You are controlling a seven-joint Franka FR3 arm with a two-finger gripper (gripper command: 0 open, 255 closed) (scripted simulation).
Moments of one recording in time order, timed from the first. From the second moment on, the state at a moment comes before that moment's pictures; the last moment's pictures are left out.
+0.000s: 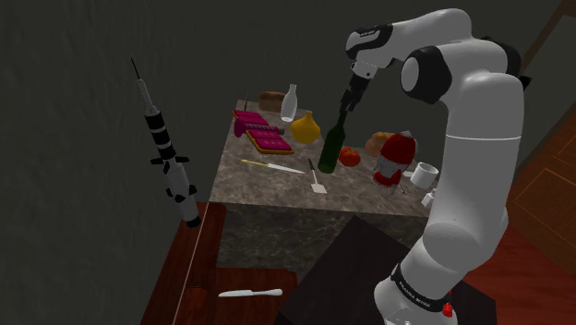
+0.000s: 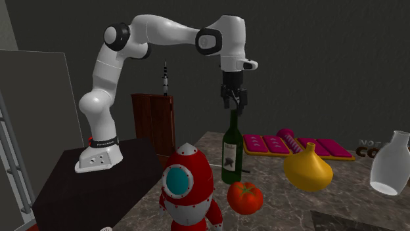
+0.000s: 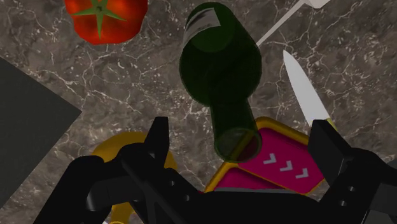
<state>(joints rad) -0.24 0.40 -0.65 -1.48 0.35 1.81 -0.89</state>
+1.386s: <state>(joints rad) -0.24 0.42 -0.64 -1.53 0.37 1.88 -0.91</state>
